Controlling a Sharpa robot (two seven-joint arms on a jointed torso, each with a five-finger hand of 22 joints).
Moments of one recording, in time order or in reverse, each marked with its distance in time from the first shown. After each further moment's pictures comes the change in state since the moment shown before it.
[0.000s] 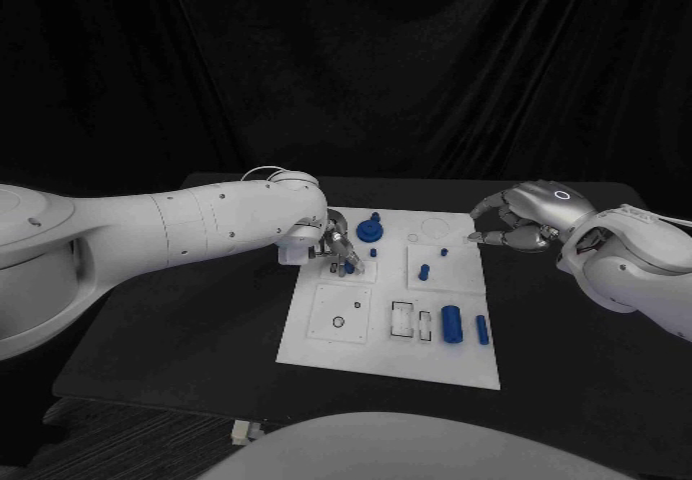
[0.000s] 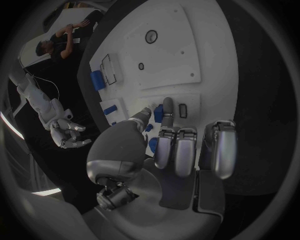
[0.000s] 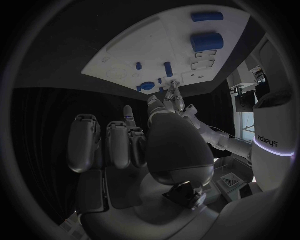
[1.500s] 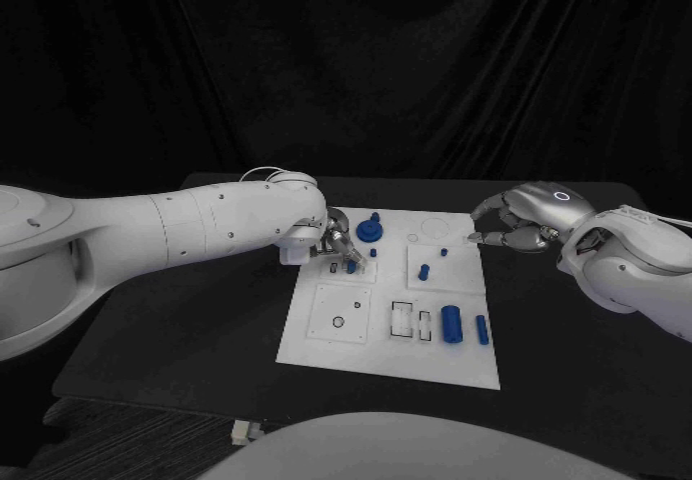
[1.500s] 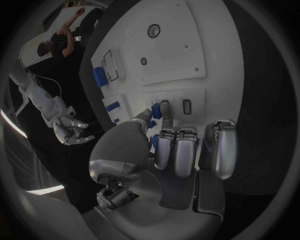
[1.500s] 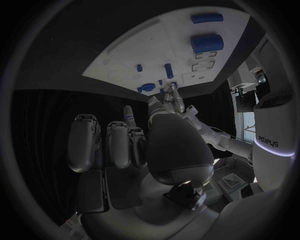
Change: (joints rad) left arm -0.001 -0.002 0.000 0.000 0.000 -0.035 0.034; left_hand 0.063 0.053 -0.111 0.017 0.095 -0.120 -0.031 0.292 0.467 0.001 -0.014 0.000 0.000 -0.004 -0.011 0.000 0.001 0.000 0.001 -0.013 -0.018 0.000; right arm -0.002 0.000 0.000 -0.003 0.000 0.009 -0.006; right_hand -0.012 0.012 -0.006 0.006 0.004 0.000 0.000 0.000 -0.004 0.000 0.000 0.000 0.000 0.000 0.000 0.000 -0.001 0.000 0.000 0.000 -0.004 0.001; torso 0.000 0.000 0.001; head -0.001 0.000
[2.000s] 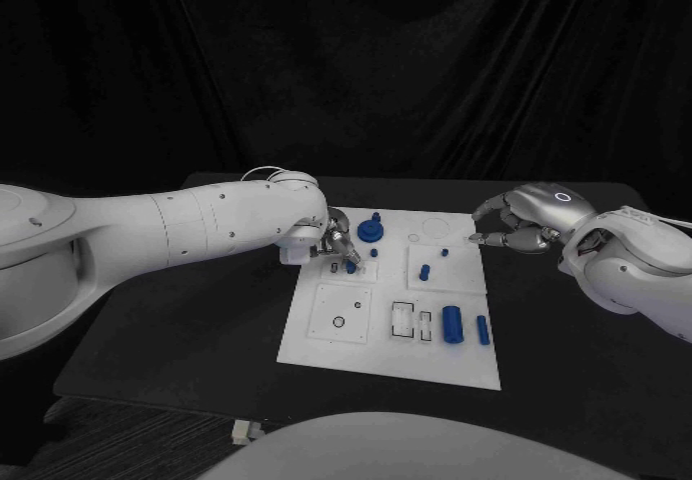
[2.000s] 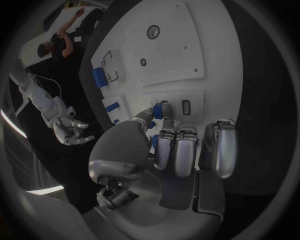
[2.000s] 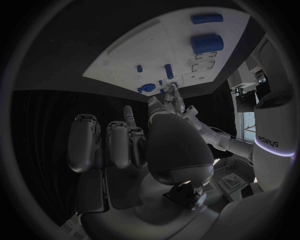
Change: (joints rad) left arm 0.000 0.000 0.000 -0.002 0.000 0.009 0.000; left_hand 0.048 -0.015 0.072 -0.066 0.134 -0.014 -0.003 -0.034 -0.005 0.004 -0.004 0.000 0.000 0.000 0.000 0.000 0.000 0.000 -0.005 -0.005 -0.013 0.000; right arm -0.002 0.000 0.000 -0.001 0.000 0.002 -0.002; right_hand 0.000 0.000 0.000 0.000 0.000 0.000 0.000 0.000 -0.001 0.000 0.000 0.000 0.000 0.000 0.000 0.000 0.000 0.000 0.000 0.000 0.000 0.000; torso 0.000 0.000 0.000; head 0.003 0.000
